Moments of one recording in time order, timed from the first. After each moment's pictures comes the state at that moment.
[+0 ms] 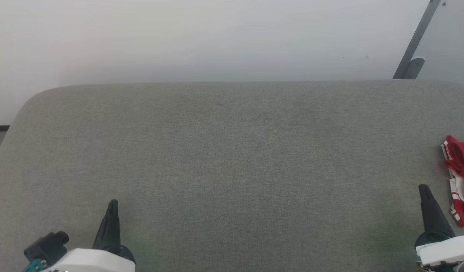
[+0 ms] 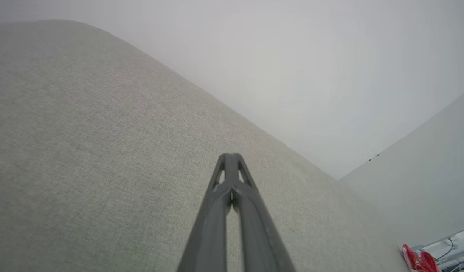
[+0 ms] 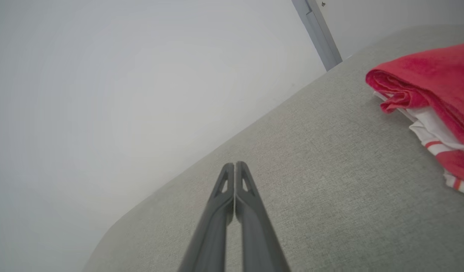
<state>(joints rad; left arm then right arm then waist) 0.05 0.05 0.12 0.17 -0.65 -0.13 -0.12 0.06 -0.25 -0.07 0.13 0.94 0.13 -0.12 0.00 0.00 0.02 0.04</state>
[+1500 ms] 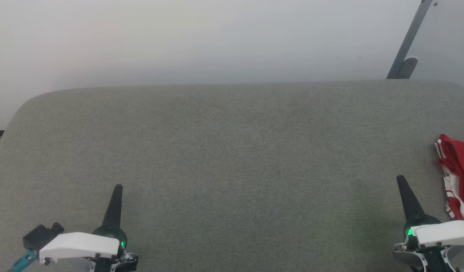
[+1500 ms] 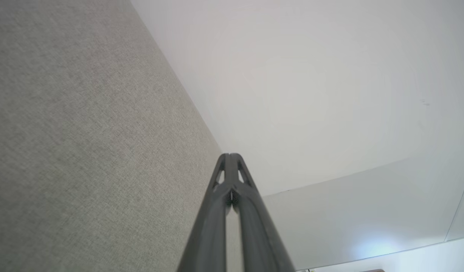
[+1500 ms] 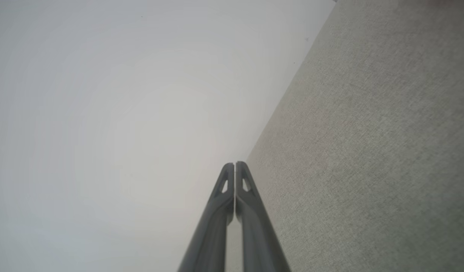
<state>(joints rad) -0.04 0.05 0.12 0.22 -1.21 -0.13 0.02 -0.04 -0.13 -0.09 0.20 1.33 0.13 0.01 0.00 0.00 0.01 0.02</state>
